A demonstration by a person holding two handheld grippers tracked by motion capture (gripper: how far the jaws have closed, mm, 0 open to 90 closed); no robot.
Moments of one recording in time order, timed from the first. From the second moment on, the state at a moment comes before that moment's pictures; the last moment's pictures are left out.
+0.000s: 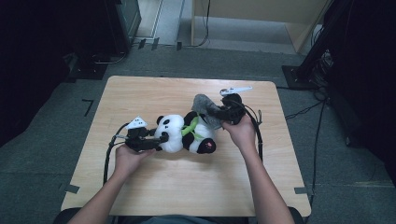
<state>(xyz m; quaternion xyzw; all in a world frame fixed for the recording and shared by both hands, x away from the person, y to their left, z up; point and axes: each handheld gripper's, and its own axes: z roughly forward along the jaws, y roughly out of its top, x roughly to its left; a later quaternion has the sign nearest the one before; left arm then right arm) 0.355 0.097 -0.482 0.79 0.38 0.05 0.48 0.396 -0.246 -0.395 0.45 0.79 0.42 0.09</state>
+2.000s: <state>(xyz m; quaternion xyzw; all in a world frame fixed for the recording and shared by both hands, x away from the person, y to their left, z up) 0.354 0.096 -0.481 0.79 0.38 0.06 0.48 0.378 -0.242 -0.407 0.42 0.78 0.45 0.14</state>
